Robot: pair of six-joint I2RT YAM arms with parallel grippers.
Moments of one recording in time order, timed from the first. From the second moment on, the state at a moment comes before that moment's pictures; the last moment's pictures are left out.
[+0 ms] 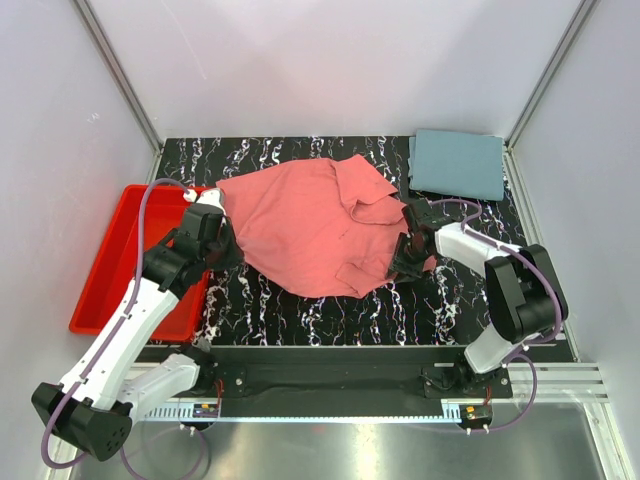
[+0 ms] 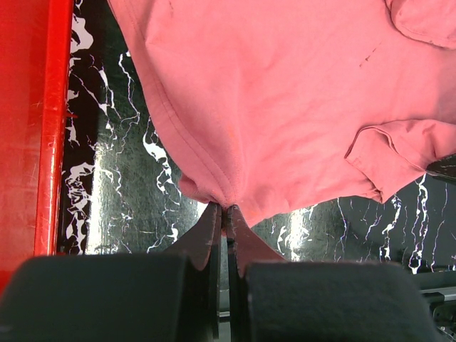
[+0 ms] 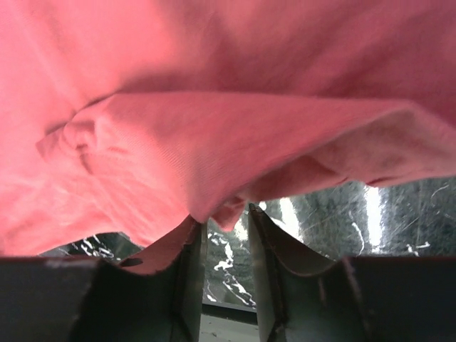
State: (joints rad) left arm -0.41 0.94 0.99 -0.84 -0.12 -0.53; right arm 0.34 1.62 0.94 -0.58 -0.18 0.72
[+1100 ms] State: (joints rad) left arm -0.41 0.94 0.99 -0.84 -0.10 -0.53; right arm 0.32 1.51 0.99 -0.76 -0.21 0.70
